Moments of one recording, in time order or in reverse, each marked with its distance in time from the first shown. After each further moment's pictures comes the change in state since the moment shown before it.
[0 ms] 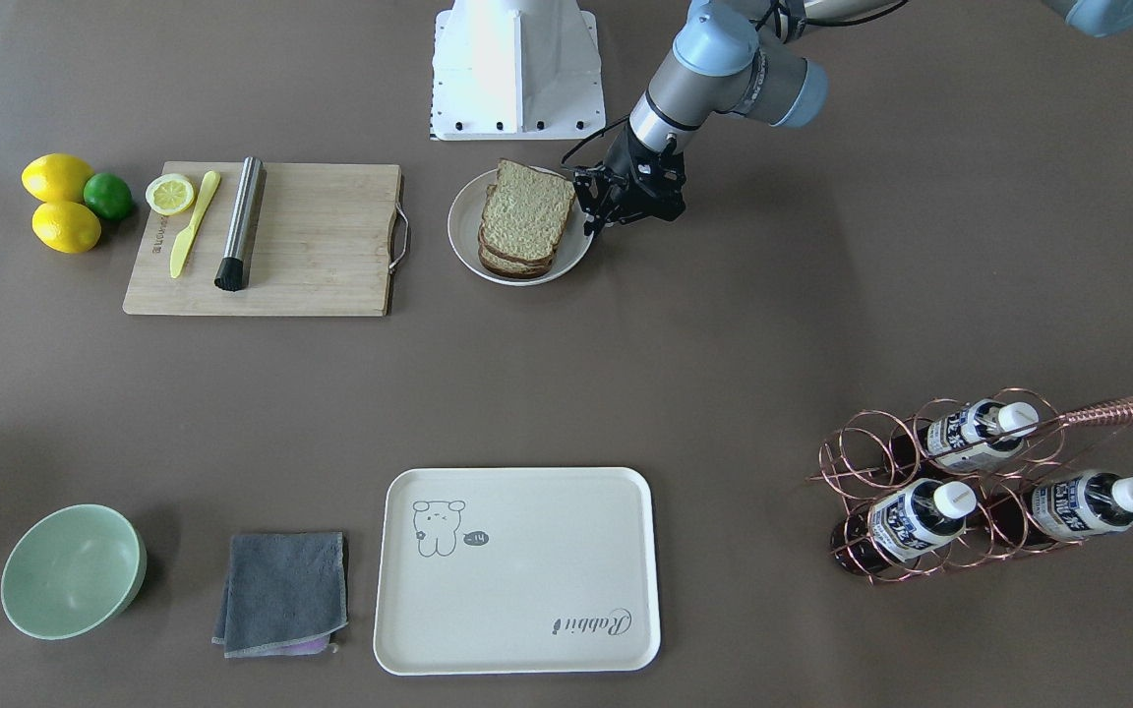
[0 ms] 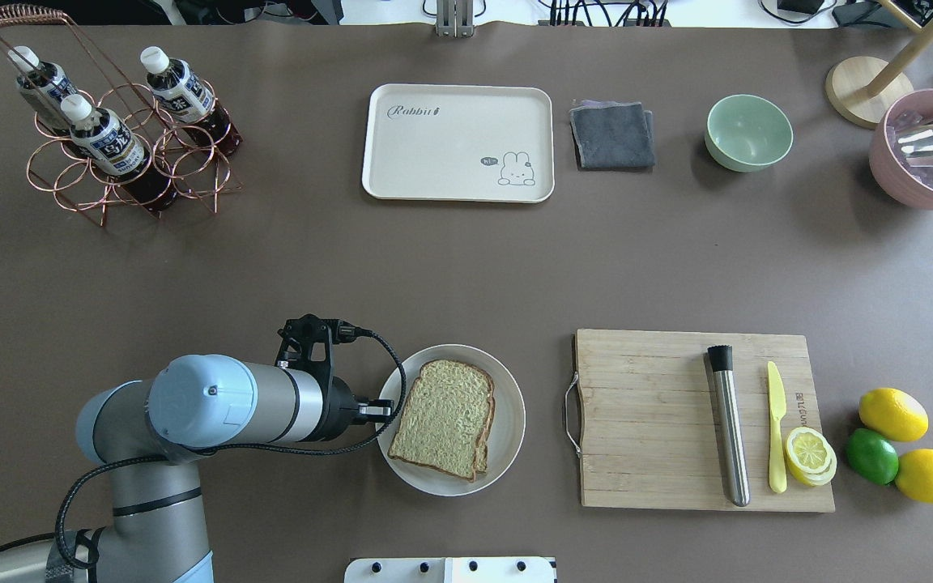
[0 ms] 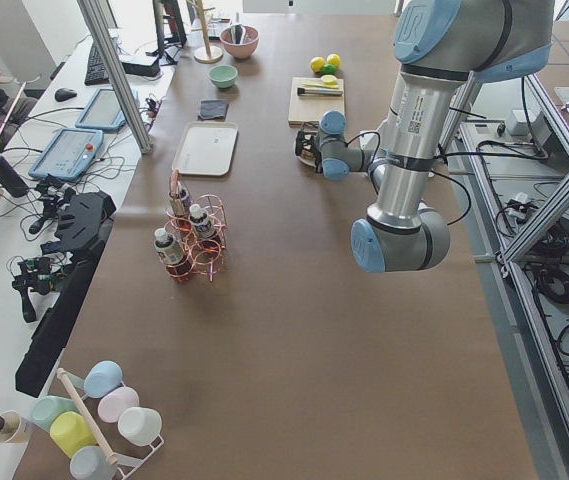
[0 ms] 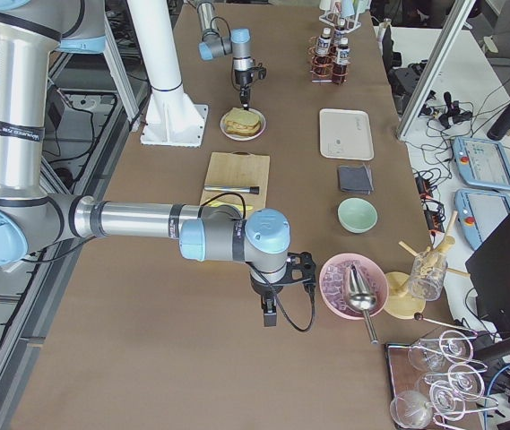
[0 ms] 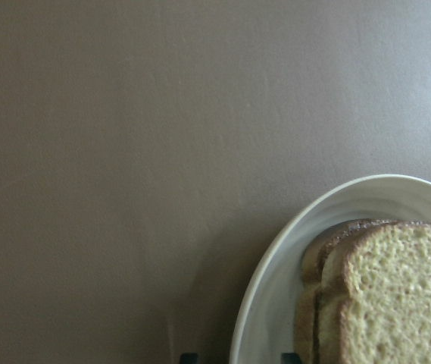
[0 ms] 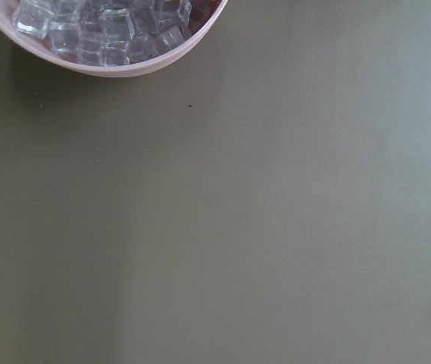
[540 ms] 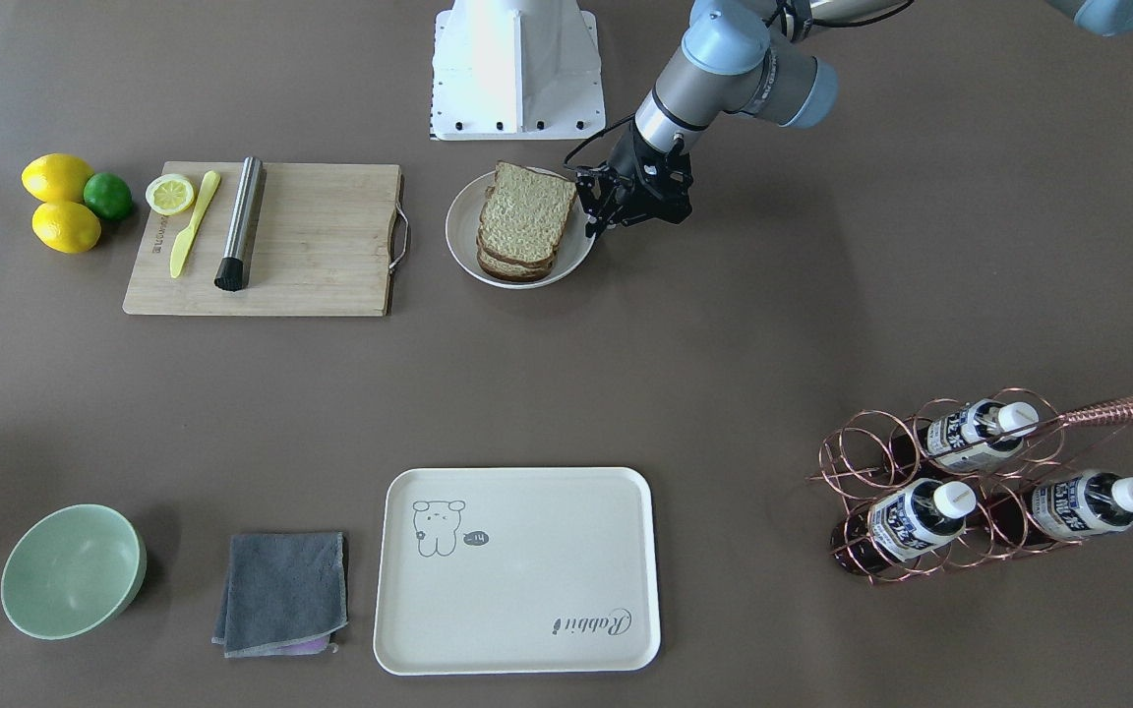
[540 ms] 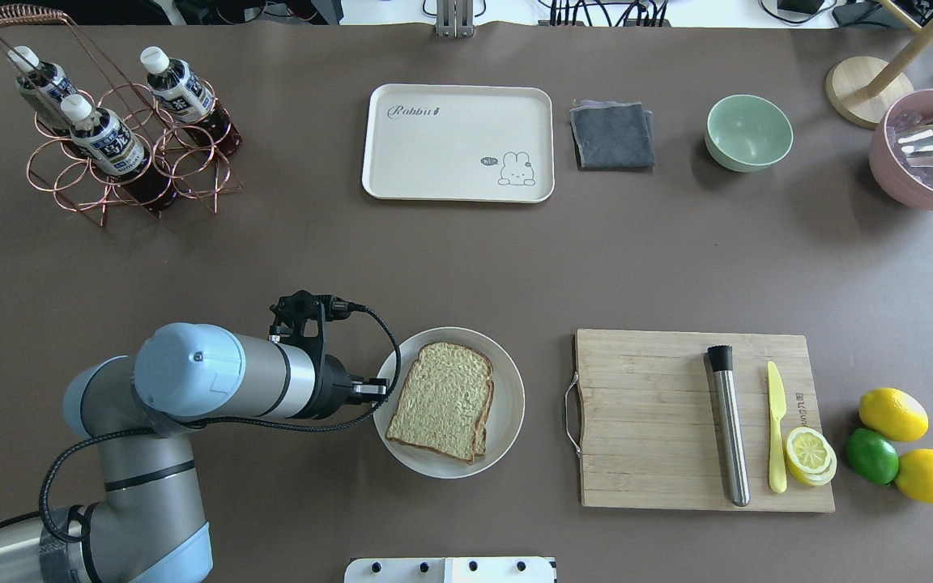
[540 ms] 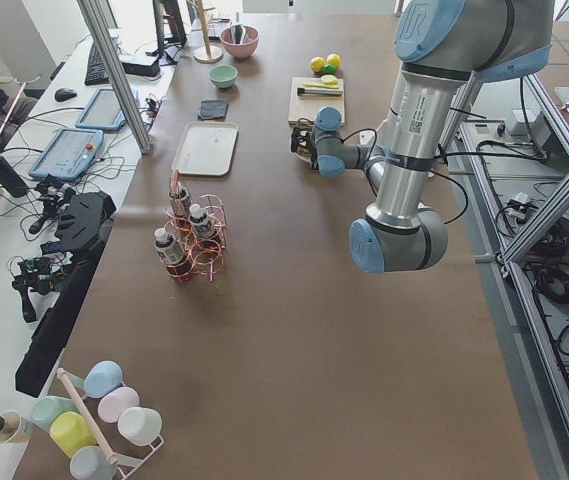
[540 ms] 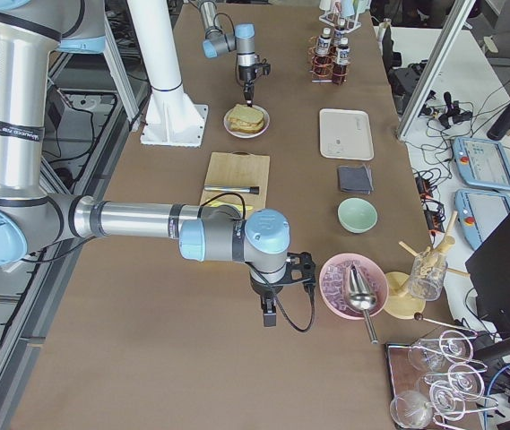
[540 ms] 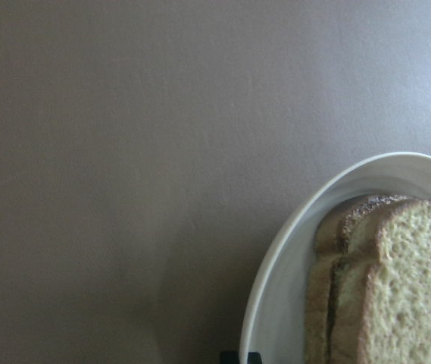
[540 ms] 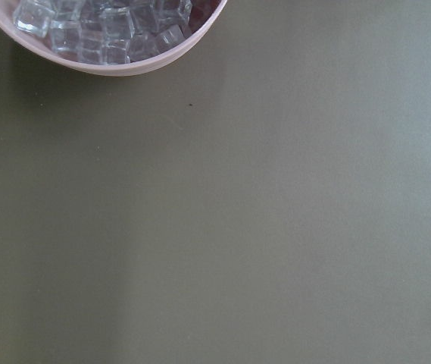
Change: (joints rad) left arm -0.046 -0.006 -0.019 0.014 -0.051 0.007; right arm 0.000 -0.001 0.000 0.001 0.001 -0.001
